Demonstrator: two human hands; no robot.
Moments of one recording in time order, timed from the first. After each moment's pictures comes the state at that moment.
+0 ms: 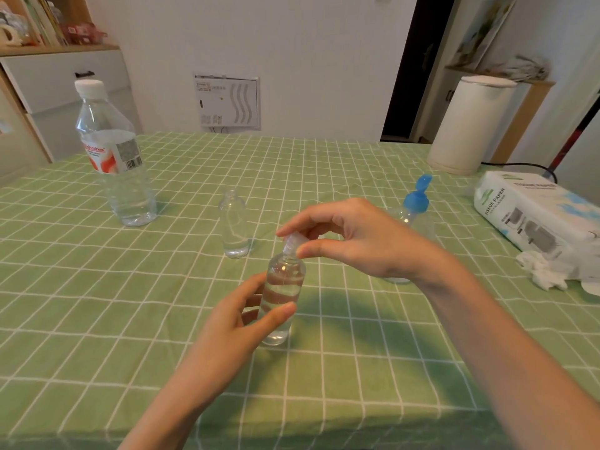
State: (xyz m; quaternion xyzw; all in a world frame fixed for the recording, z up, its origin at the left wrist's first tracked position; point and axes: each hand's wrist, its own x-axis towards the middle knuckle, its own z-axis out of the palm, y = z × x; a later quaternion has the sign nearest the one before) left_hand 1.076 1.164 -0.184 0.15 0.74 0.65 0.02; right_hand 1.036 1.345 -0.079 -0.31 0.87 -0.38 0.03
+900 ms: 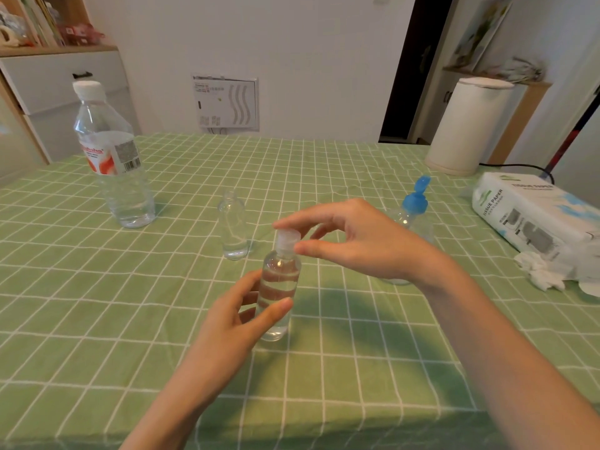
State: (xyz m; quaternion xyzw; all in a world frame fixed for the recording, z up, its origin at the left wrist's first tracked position) left_hand 1.075 1.165 -0.184 0.13 0.75 0.65 0.01; right_hand 1.036 1.344 -0.079 -0.29 0.89 -0.35 0.01
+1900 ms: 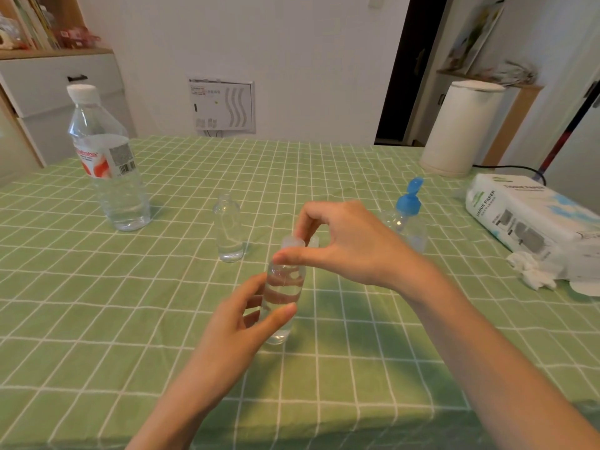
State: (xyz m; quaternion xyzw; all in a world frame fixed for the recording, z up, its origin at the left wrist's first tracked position) left_hand 1.076 1.173 -0.184 0.15 0.73 0.66 0.01; right_hand 1.039 1.339 -0.084 -0.23 0.92 -0.31 -0.06
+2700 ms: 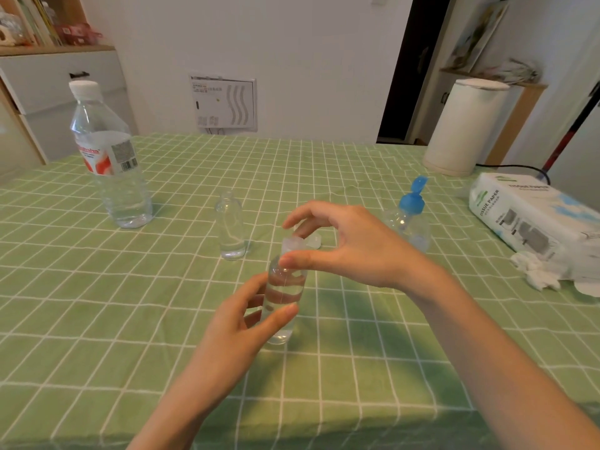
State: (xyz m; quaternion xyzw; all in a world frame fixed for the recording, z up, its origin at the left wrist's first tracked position) left_hand 1.079 1.173 -0.183 0.15 0.73 0.67 0.01; right_hand 1.040 1.343 -0.086 -0.24 0.91 -0.35 -0.01
